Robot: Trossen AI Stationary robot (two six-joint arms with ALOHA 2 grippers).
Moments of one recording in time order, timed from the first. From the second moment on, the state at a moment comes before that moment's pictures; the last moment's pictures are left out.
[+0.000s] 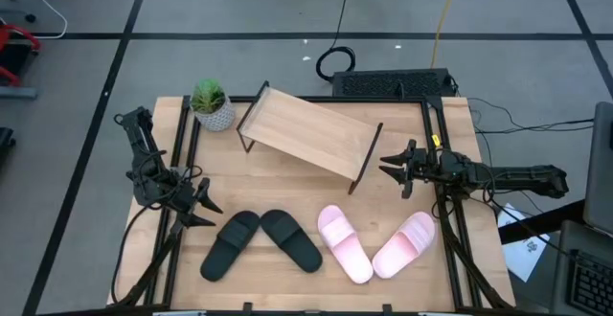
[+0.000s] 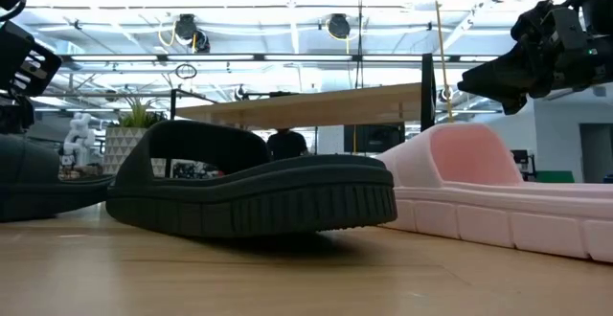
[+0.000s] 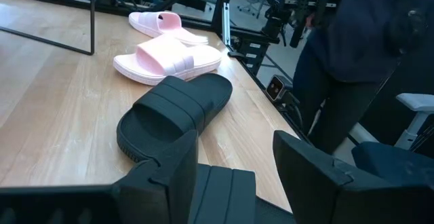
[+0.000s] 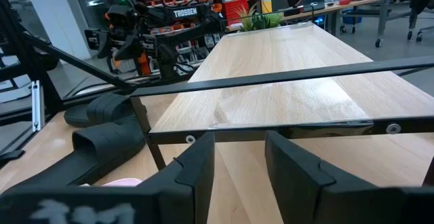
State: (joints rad) left arm -1.05 0.05 0.11 -0.31 -0.62 -0.45; right arm -0.06 0.19 0.02 0.10 0.16 0.20
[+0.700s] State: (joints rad) left arm -1.05 0.05 0.11 -0.25 -0.64 -0.40; right arm -0.06 0.19 0.02 0.57 0.39 0.56
